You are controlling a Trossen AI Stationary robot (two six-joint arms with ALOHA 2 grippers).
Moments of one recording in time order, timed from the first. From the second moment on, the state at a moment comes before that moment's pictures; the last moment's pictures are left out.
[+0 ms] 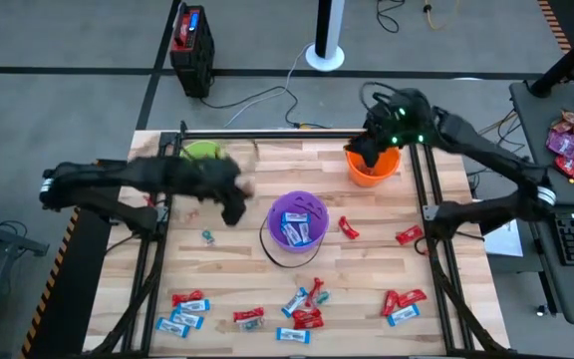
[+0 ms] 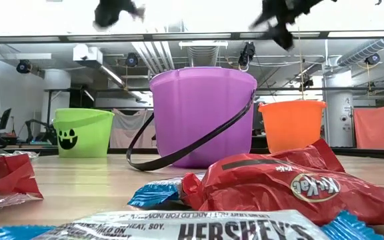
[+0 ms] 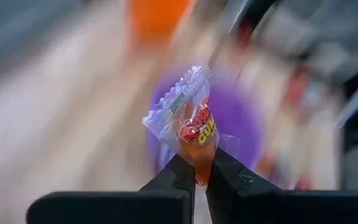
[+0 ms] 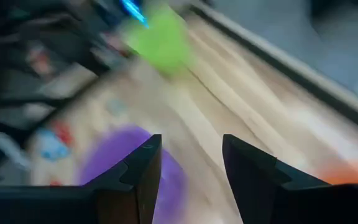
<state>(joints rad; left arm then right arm) 0.03 1.16 1.22 -0.69 -0.14 -0.47 -0.57 1.15 1.21 -0.58 -0.37 0.29</state>
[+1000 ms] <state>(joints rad) 0.14 1.53 1.55 -0.34 -0.04 -0.03 -0.17 1.36 1.39 -0.25 0.00 0.07</state>
